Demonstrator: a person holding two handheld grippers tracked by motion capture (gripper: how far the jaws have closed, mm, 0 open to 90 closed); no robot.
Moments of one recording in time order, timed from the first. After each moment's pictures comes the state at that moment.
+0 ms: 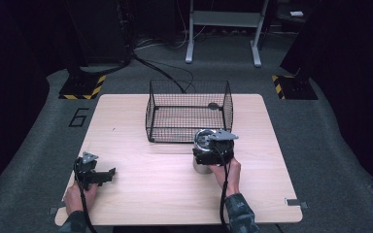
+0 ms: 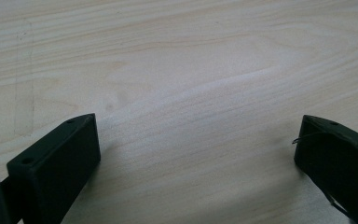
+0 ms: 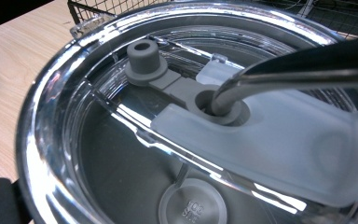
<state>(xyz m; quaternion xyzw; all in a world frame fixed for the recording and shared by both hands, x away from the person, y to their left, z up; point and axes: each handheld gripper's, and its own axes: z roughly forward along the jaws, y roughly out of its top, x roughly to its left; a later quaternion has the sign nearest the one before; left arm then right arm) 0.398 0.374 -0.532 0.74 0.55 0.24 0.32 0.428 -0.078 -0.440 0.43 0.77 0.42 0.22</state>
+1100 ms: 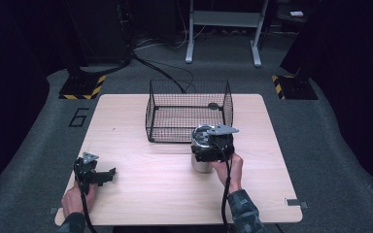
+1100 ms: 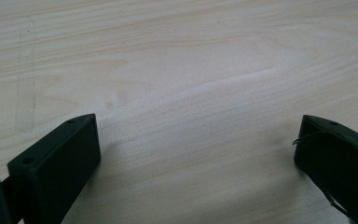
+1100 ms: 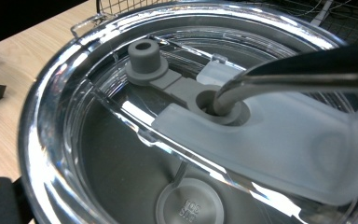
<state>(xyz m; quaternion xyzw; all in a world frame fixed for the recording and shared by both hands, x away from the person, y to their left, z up) 0.396 0.371 -0.532 0.73 0.56 0.24 0.31 0.425 -0.076 -0.406 0.40 0.79 0.42 0.21</state>
